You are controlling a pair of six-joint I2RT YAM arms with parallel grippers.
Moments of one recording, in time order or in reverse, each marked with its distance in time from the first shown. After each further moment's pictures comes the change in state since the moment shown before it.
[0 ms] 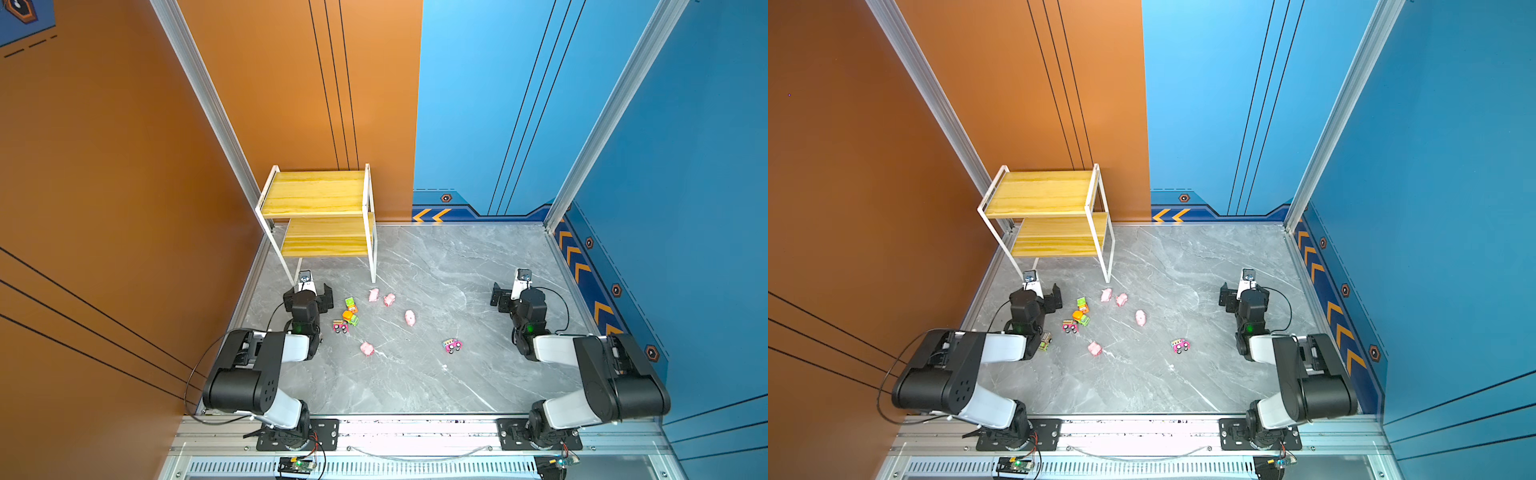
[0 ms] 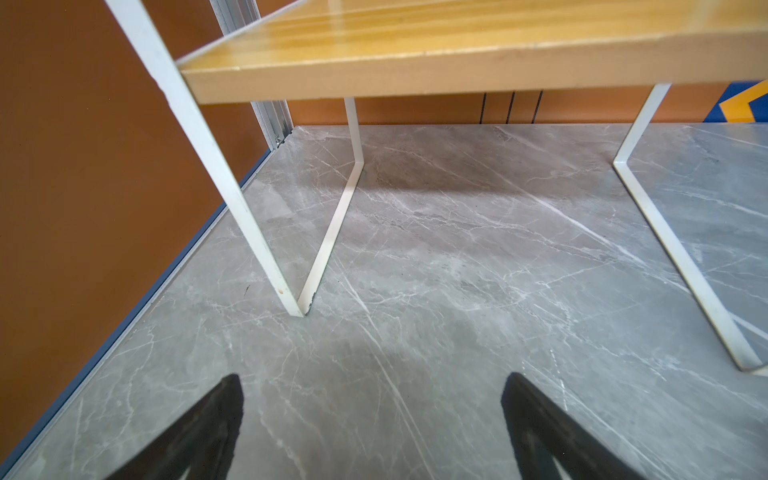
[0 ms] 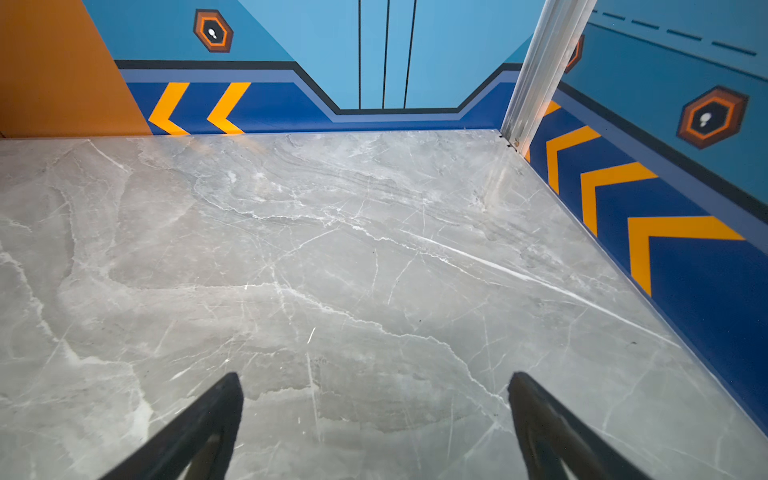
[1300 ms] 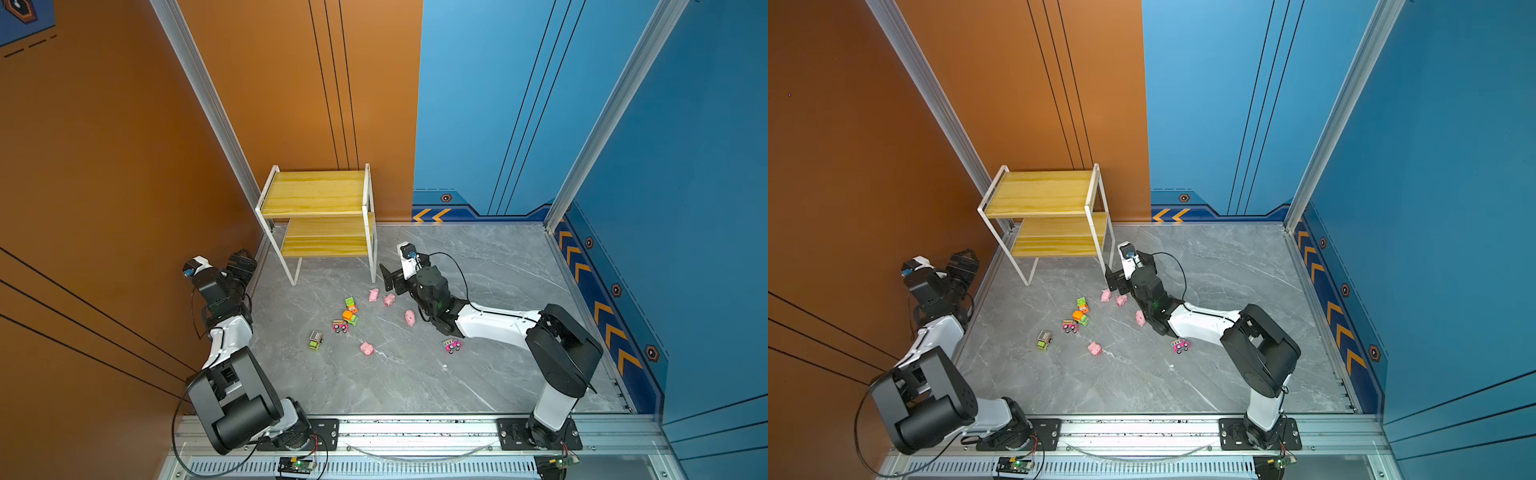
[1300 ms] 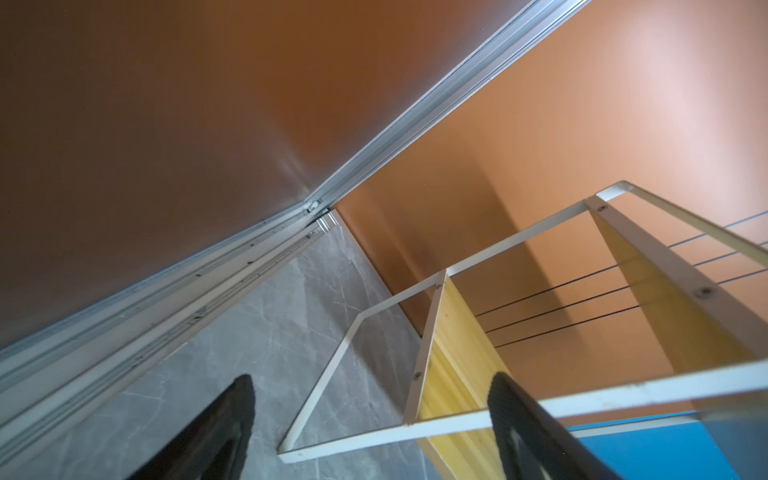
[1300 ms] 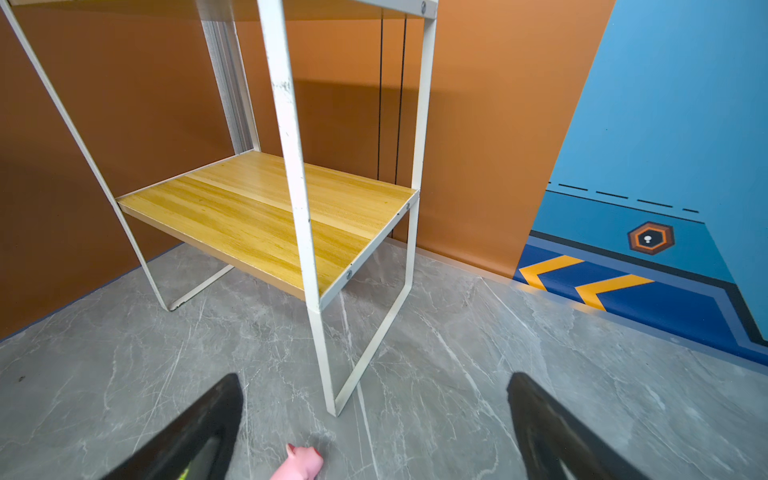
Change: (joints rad) left arm 0.668 -0.060 0.429 -0.392 0.670 -0.836; right arm 0.727 0.336 0.661 -0.129 0.115 0.025
